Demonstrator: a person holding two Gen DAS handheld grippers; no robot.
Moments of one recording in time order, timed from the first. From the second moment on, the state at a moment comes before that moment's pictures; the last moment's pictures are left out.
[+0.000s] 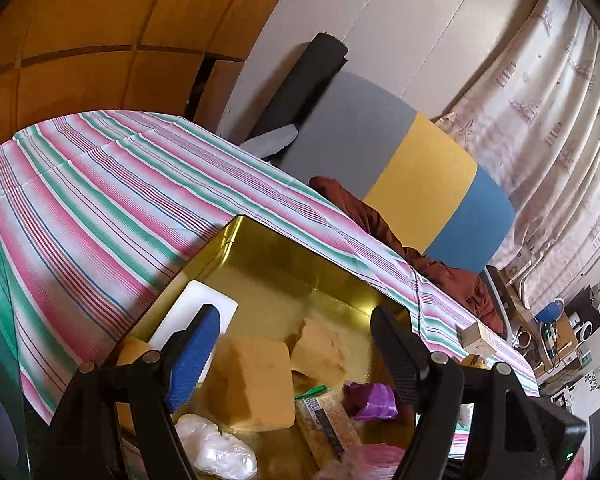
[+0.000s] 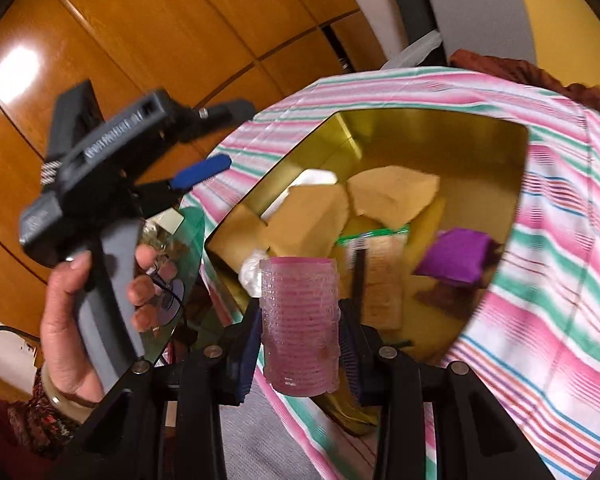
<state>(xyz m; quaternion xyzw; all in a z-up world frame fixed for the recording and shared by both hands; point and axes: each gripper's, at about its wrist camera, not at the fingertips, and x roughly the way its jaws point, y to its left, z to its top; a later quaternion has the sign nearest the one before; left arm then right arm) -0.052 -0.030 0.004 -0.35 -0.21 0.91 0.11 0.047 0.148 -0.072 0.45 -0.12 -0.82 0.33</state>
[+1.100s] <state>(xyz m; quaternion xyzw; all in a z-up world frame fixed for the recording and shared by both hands) -0.005 0.084 -0.008 -0.40 -0.12 0.87 0.26 0.077 0.268 -0.071 0.44 -0.14 -0.87 0.19</state>
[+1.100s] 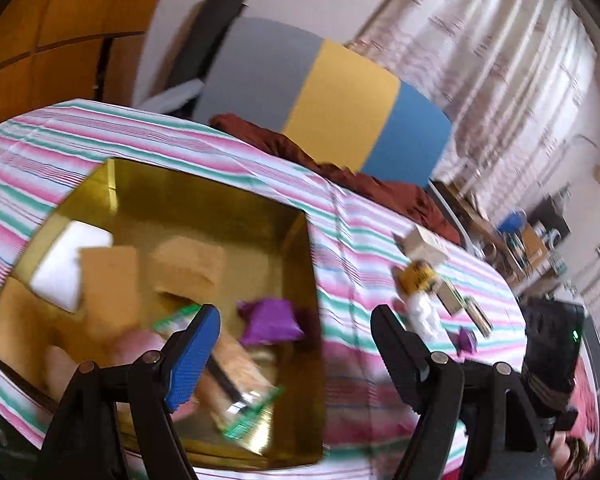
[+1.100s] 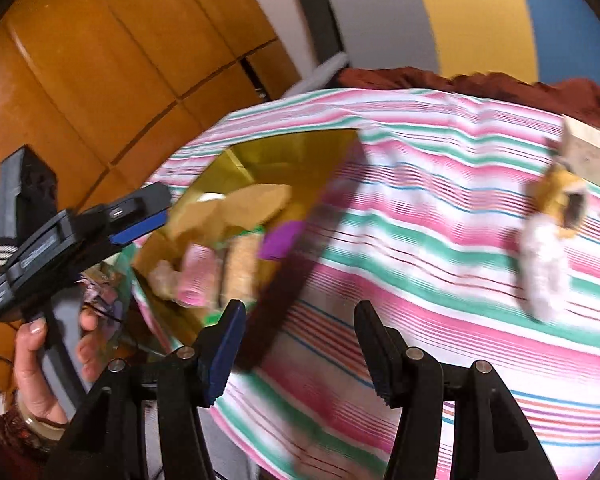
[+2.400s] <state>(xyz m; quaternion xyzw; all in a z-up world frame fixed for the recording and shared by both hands) 0.031 0.276 -0.035 -0.46 0.01 0.81 0.36 0.092 0.501 -0.115 0.49 -0.13 -0.86 -0.07</state>
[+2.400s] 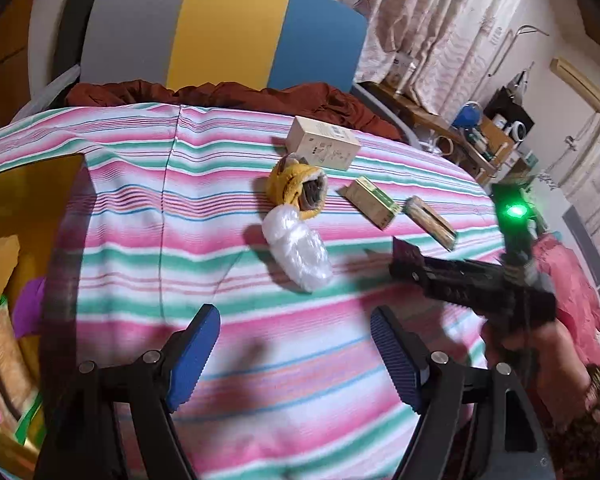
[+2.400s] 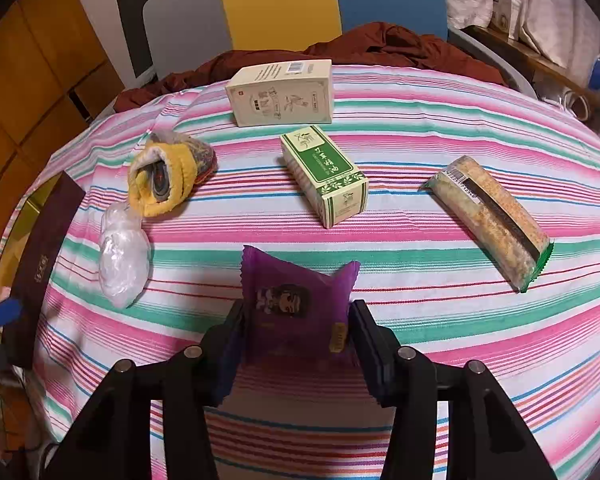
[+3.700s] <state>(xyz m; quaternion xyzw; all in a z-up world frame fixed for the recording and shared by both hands) 0.019 0.280 -0.065 -0.45 0.01 0.83 0.33 0.090 0.484 -0.106 0.47 -0.10 -0.87 -0.04</state>
